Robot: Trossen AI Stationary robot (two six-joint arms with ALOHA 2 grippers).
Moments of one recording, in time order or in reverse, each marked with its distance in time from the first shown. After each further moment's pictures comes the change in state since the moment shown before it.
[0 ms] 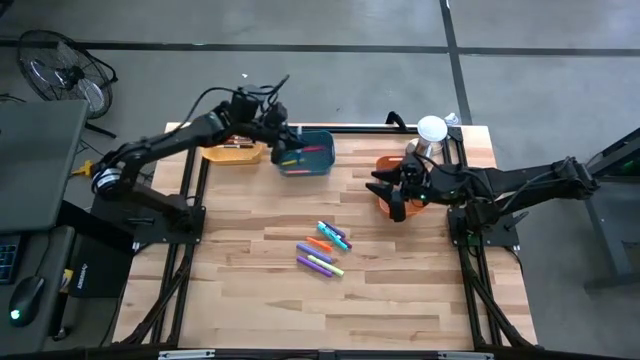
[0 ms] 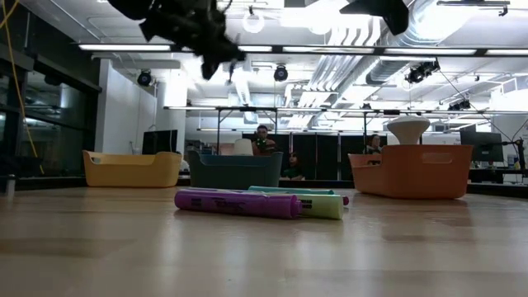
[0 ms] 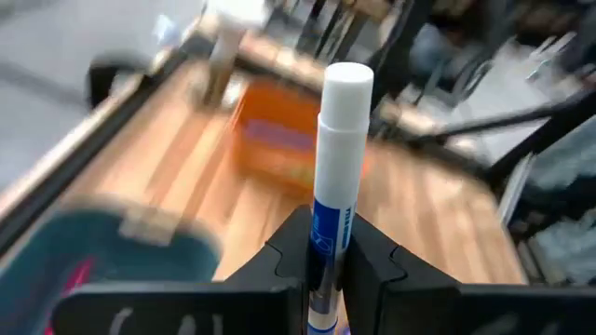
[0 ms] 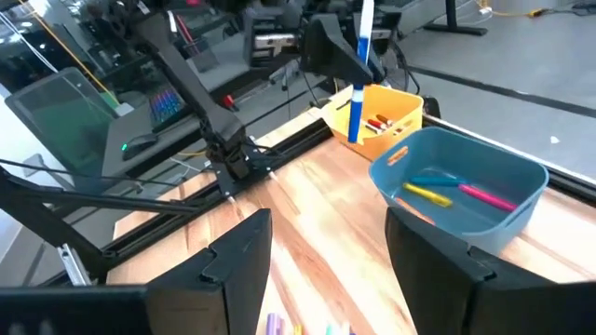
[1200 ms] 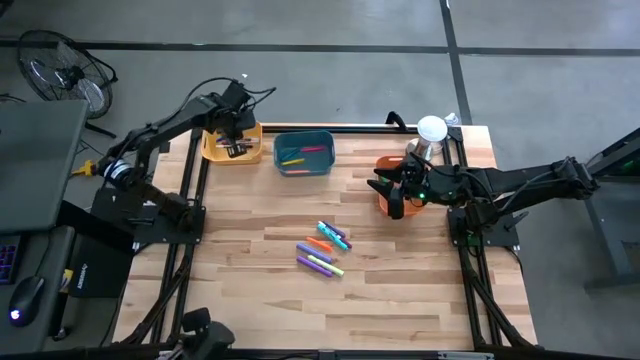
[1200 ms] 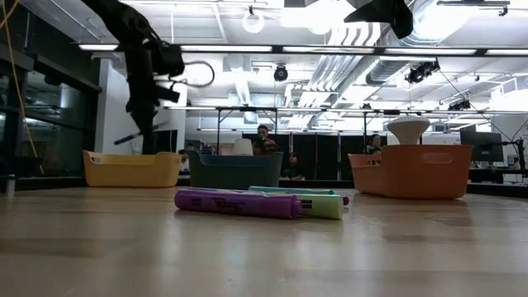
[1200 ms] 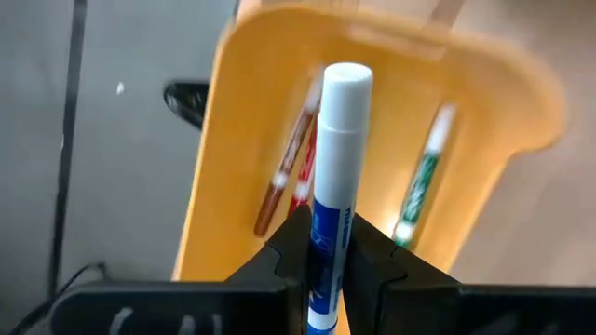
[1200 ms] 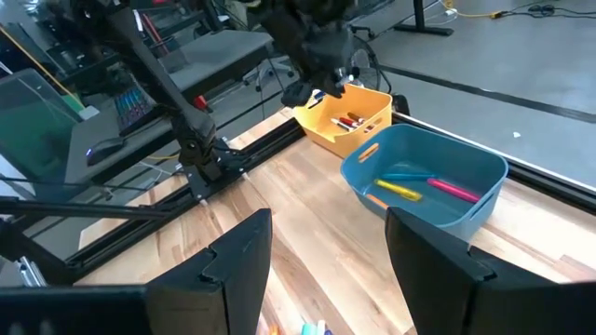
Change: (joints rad) left arm 0.334 0.106 -0.002 -0.647 -0.801 0.779; right arm -0.001 0.001 0.000 -0.040 0.071 0.022
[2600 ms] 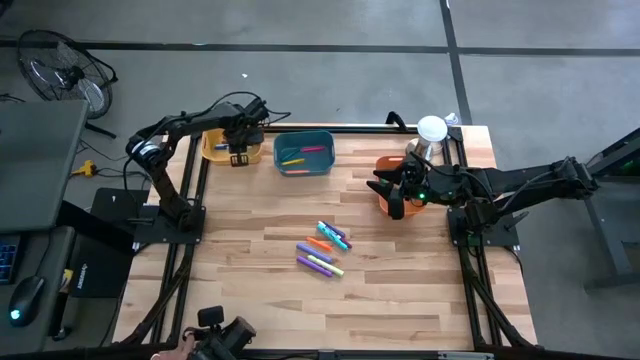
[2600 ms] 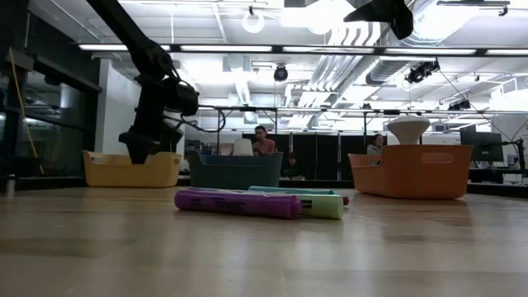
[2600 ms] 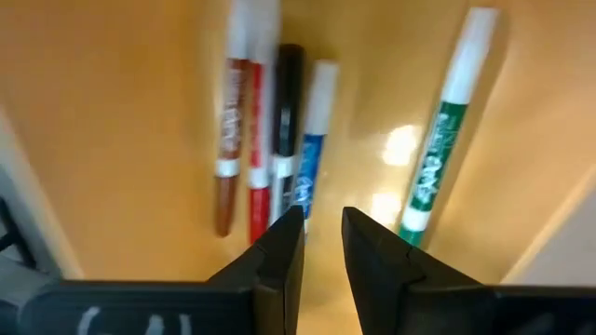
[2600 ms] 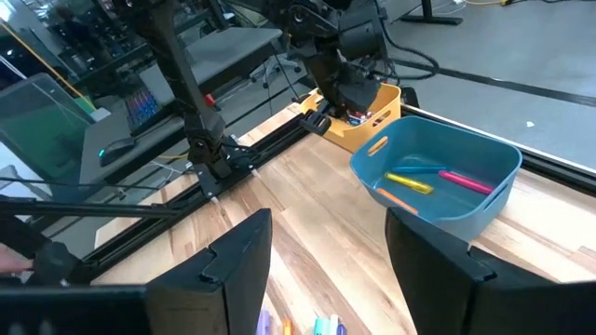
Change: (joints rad) left arm -0.061 0.252 0.001 -0.020 -0.173 0.045; right arm 0.000 0.000 0.000 -0.001 -0.025 0.033
